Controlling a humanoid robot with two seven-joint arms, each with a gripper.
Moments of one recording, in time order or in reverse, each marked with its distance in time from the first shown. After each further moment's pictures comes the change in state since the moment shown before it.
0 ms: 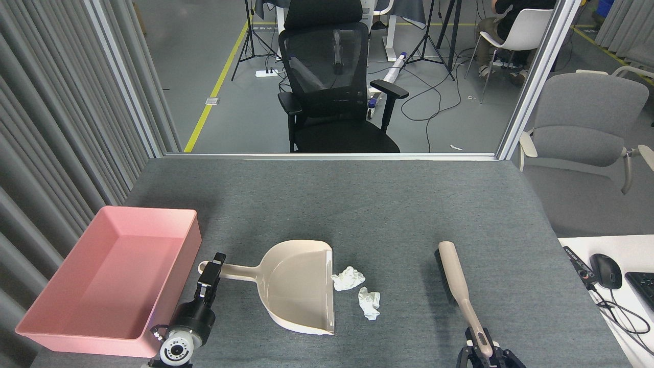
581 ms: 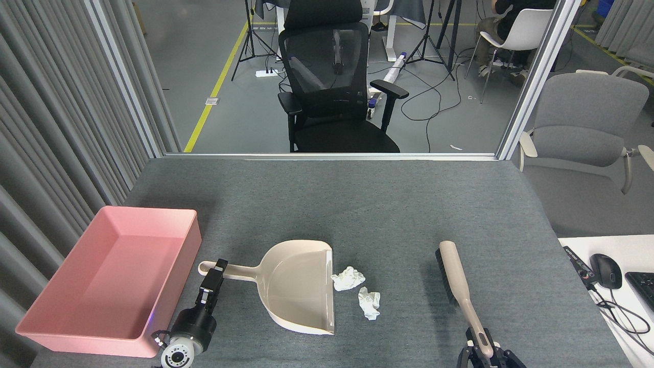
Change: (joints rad) left arm 0.005 0.003 -0.002 0.042 -0.003 -0.049 0.000; right arm 0.007 0.004 -0.001 -0.012 0.000 0.001 0.001
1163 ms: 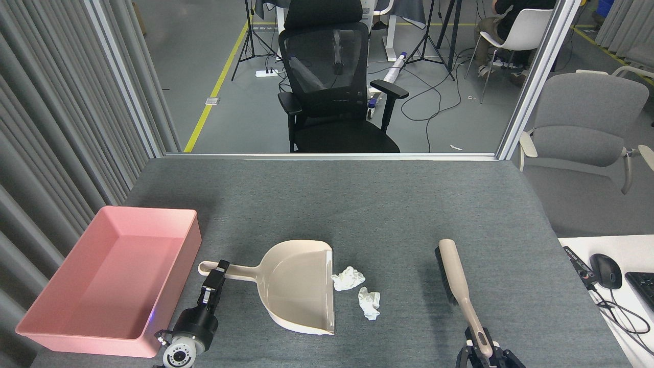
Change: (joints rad) left arm -0.025 0.001 0.002 0.054 0.004 -0.026 0.006; right arm 0.006 0.009 0.001 -0.013 0.000 0.000 0.002
